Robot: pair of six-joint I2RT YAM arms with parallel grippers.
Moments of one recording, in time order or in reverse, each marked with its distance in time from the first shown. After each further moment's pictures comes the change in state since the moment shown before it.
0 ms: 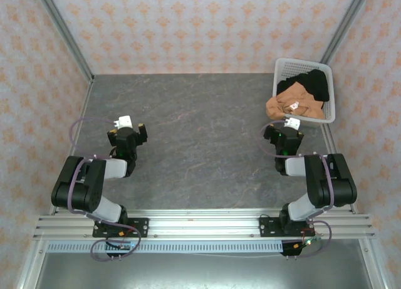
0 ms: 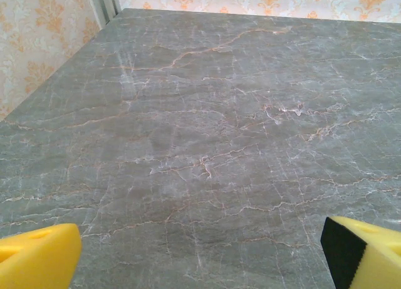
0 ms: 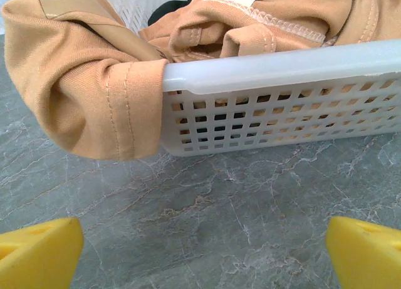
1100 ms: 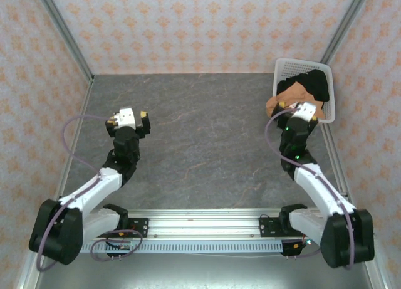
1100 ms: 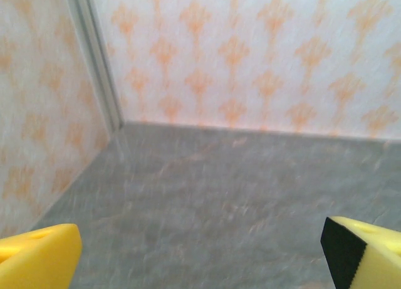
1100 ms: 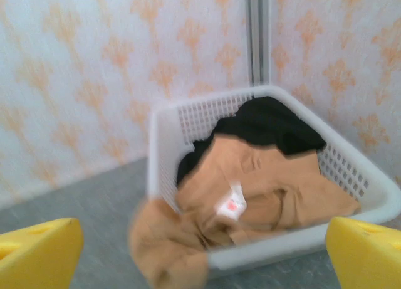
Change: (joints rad) left arm -0.217 -0.446 0.123 -0.294 -0.200 0.072; right arm 0.121 -0.518 0.291 -0.502 0.240 0.068
